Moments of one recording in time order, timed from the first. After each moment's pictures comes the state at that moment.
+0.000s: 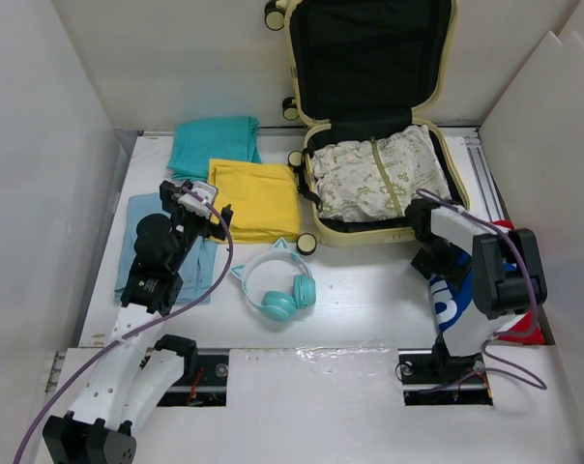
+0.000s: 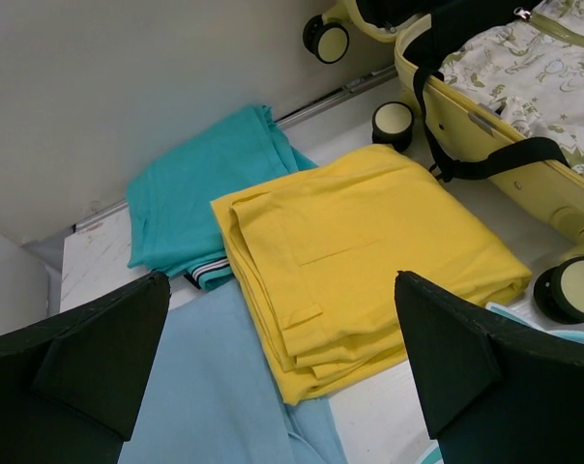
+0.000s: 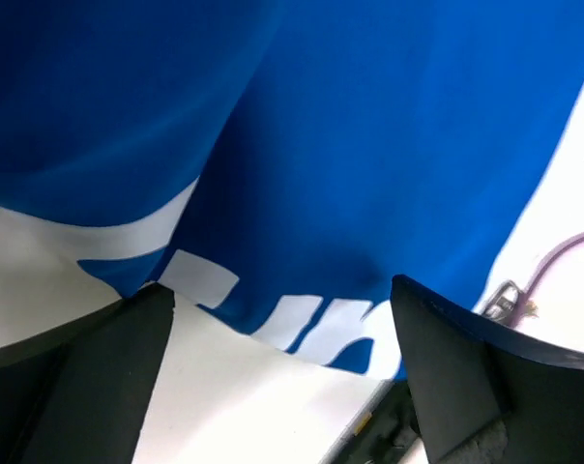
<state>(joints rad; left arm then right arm) -0.24 0.71 0.65 0.01 0.12 0.28 0.13 1.64 0.94 -1.03 0.55 0.98</state>
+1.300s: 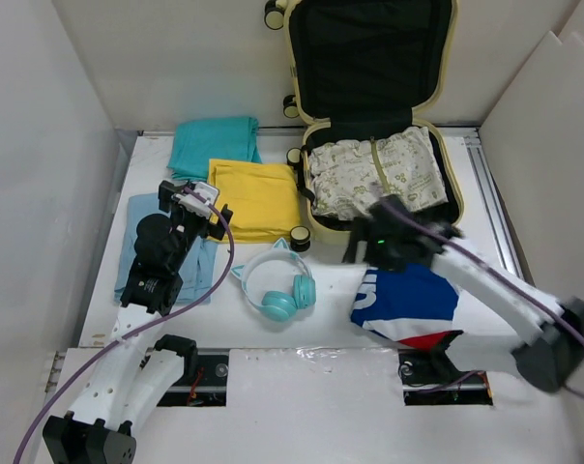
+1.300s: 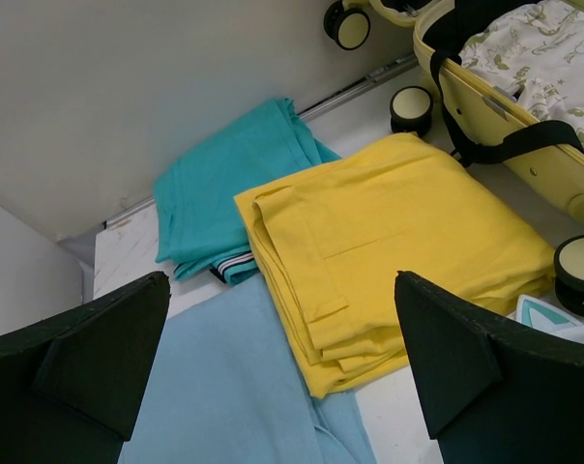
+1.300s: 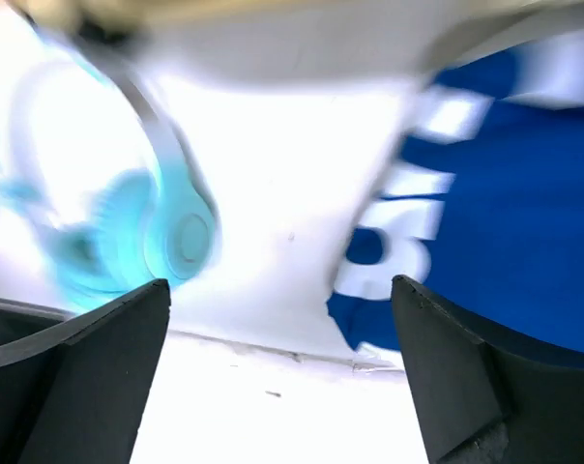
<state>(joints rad) -0.24 0.71 0.65 0.01 0.08 0.34 0.72 1.34 1.06 -0.85 0.08 0.80</state>
